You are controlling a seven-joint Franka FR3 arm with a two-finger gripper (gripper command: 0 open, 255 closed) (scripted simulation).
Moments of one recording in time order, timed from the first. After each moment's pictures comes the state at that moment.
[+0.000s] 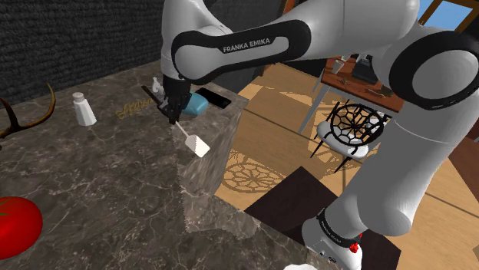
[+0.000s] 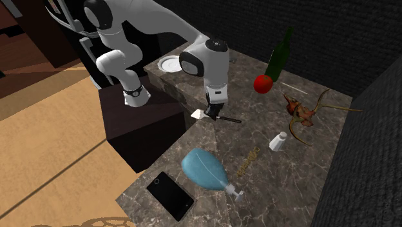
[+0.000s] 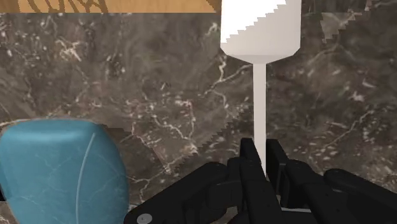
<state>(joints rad) 0.28 0.22 0.23 -1.82 -0.06 2.10 0.14</state>
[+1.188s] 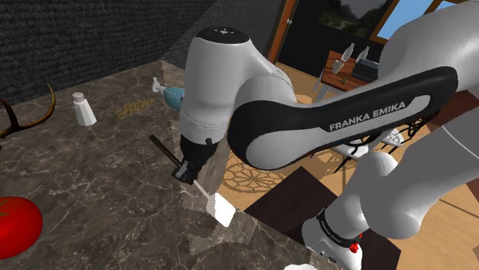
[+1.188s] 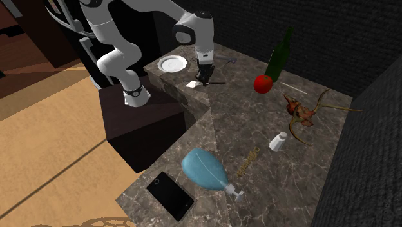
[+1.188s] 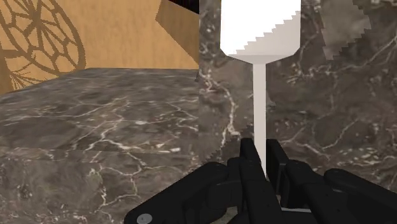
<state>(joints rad) 0.44 -0.19 0.39 -2.31 0.06 2.19 0.40</state>
